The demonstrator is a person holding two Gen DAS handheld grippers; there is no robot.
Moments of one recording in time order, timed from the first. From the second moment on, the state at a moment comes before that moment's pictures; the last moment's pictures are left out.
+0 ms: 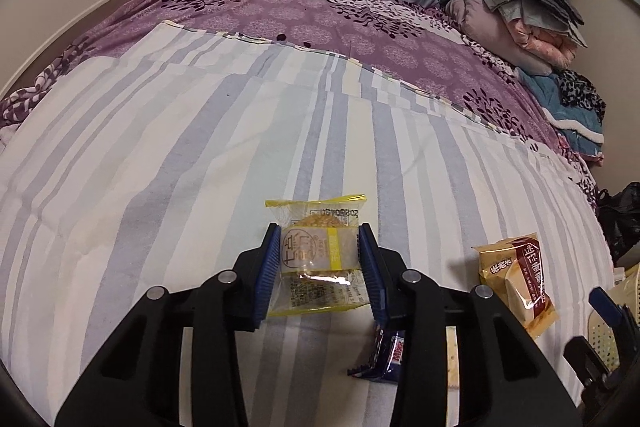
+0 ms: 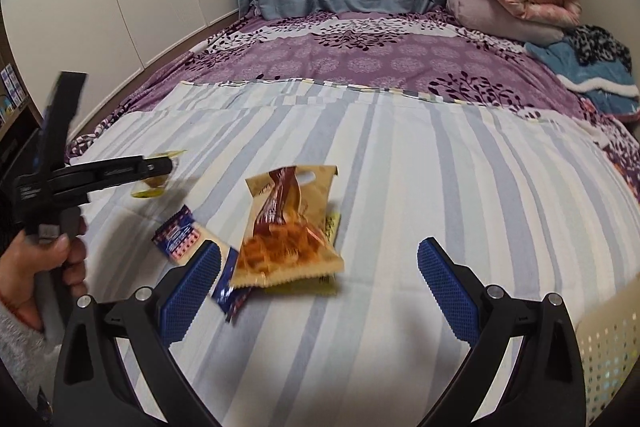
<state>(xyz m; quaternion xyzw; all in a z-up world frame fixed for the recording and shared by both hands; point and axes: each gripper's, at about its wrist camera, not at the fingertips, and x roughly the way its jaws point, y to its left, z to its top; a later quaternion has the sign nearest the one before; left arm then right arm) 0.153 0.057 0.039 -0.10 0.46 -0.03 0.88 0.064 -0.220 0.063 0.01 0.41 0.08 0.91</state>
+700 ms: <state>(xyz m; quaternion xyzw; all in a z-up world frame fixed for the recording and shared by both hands) 0.117 0.069 0.055 -0.12 0.45 -0.05 0.88 0.126 -0.185 0.021 -0.02 0.47 0.10 0.88</state>
